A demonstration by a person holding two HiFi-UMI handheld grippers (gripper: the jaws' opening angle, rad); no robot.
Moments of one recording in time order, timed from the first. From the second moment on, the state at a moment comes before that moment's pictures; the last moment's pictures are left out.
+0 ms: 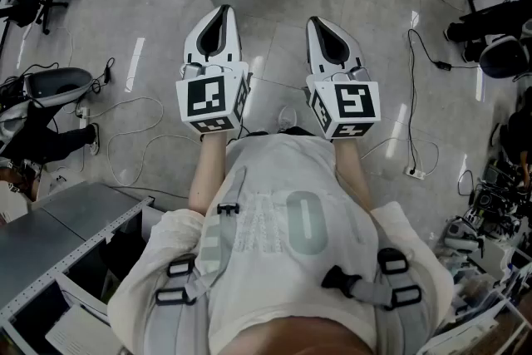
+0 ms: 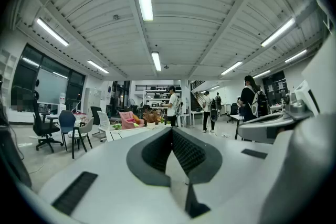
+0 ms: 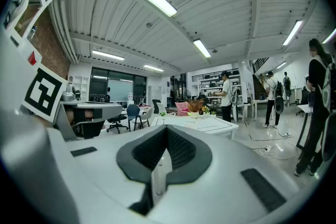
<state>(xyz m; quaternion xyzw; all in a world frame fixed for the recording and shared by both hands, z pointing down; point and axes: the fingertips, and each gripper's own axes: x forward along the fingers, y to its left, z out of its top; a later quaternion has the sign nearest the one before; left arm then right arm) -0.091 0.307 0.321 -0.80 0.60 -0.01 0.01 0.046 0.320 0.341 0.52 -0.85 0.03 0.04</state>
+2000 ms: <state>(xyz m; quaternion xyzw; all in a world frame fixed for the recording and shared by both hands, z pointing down) -0.045 0.073 0.307 -0.81 0.59 -0.01 0.04 0.078 0.103 0.343 0.50 -0.86 -0.02 0.06</state>
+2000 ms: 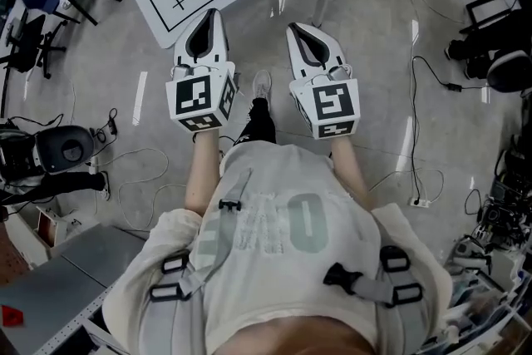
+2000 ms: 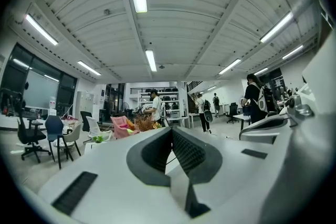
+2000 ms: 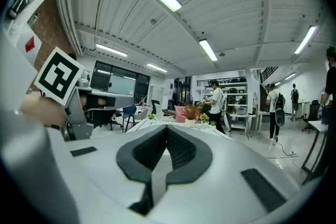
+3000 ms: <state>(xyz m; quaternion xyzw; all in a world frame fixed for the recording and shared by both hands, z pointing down) -0.111 -0.214 0.299 -0.85 0.53 0.03 0.00 0.026 -0.185 0.328 0.54 -0.84 -0.02 0.10</state>
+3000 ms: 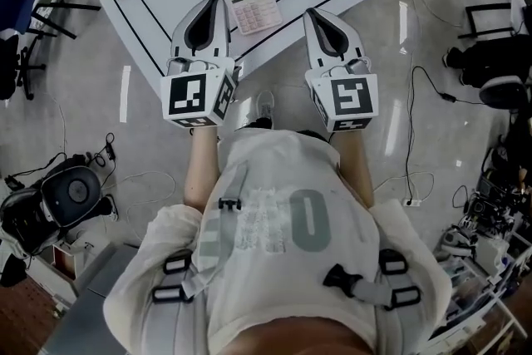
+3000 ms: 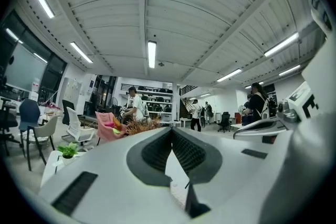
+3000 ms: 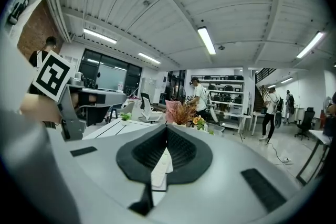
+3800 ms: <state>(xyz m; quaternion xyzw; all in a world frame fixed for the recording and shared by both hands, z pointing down) -0.109 -0.262 0.296 -0.84 0.54 0.03 0.00 -0.003 -0.254 0.309 0.50 -0.86 -0.03 0.07</state>
